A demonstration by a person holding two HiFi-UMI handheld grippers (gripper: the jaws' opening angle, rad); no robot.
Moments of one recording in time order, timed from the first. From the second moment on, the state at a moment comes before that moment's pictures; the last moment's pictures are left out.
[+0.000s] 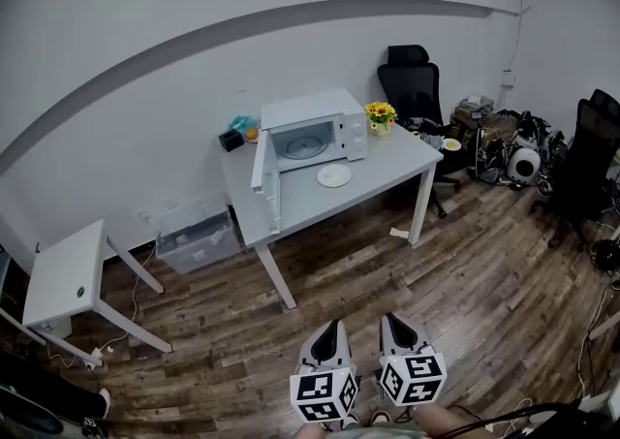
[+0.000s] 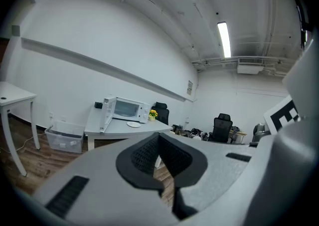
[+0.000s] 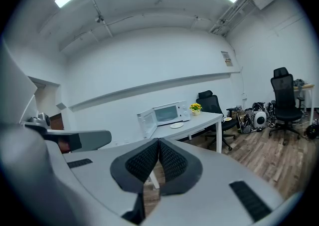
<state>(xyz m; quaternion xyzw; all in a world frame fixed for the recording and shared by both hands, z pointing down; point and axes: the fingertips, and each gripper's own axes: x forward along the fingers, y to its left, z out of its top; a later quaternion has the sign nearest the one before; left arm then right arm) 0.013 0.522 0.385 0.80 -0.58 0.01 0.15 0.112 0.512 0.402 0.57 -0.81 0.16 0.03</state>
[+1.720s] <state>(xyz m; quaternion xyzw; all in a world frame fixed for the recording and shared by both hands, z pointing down) -0.017 0.344 0.403 0.79 -0.59 0.02 0.16 0.091 0.330 0.423 0.57 -0.80 0.18 0.07</state>
